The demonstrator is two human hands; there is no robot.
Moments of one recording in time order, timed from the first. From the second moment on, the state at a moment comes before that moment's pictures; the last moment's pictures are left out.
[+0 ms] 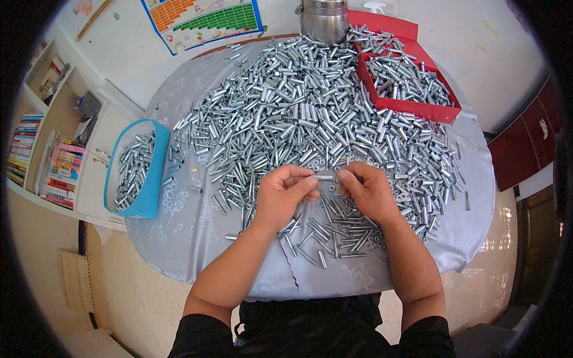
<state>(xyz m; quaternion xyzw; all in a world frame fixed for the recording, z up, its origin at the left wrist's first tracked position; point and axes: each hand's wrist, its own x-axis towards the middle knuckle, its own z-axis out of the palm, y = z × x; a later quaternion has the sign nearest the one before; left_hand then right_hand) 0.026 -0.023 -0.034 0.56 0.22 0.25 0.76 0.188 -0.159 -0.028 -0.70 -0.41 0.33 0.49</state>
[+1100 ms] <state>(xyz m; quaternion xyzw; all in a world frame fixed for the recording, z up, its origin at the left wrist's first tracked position) 0.026 -0.024 -0.031 0.56 0.21 0.25 0.76 0.182 -0.157 -0.019 -0.61 -0.39 0.34 0.60</state>
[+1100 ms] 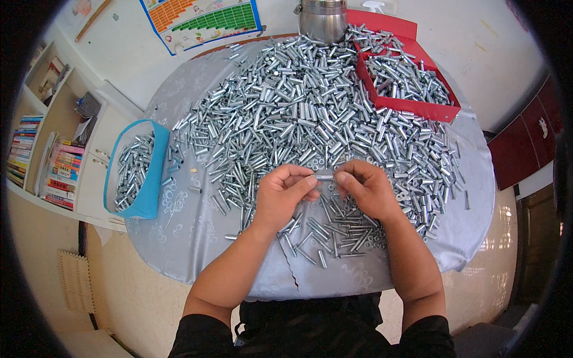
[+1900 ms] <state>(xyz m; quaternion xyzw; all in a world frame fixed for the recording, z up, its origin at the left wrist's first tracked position) 0.026 -0.028 -0.032 0.59 0.17 0.27 0.74 0.186 -0.158 -0.021 -0.57 -0.38 0.39 0.62</state>
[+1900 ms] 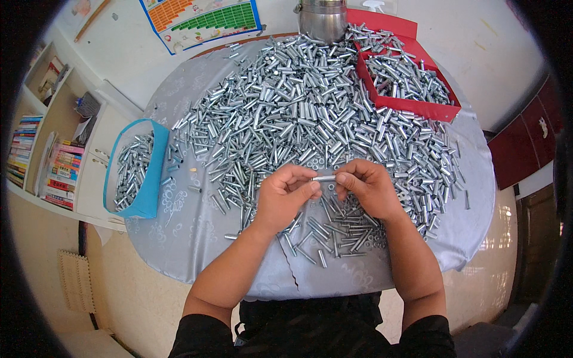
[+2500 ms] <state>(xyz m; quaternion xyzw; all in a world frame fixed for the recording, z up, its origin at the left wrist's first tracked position) 0.025 -0.025 -0.029 0.60 0.21 0.21 0.74 0.185 -0.158 -0.022 -0.57 -0.38 0.35 0.64</state>
